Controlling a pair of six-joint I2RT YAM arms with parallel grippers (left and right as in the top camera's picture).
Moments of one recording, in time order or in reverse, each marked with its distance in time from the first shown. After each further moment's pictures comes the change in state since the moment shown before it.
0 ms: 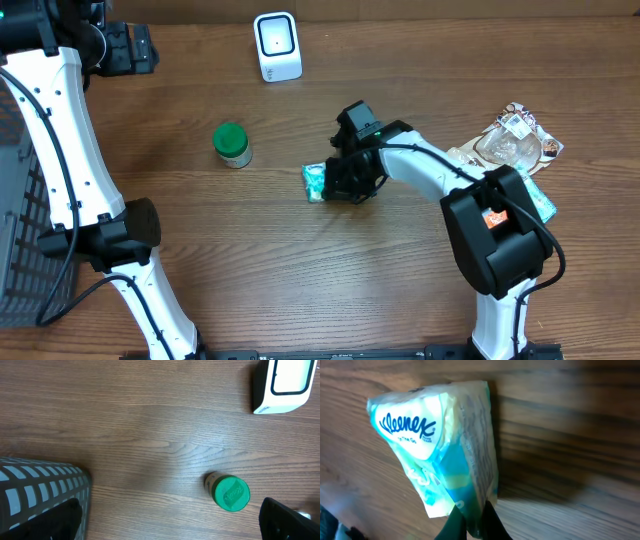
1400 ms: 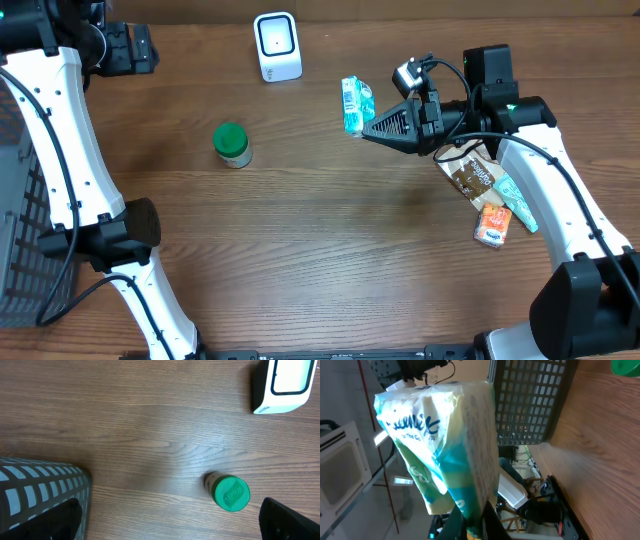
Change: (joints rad) left arm 0.000 0.000 0.000 0.000 0.000 0.000; right arm -0.365 -0.399 0.003 0.013 -1.072 -0.042
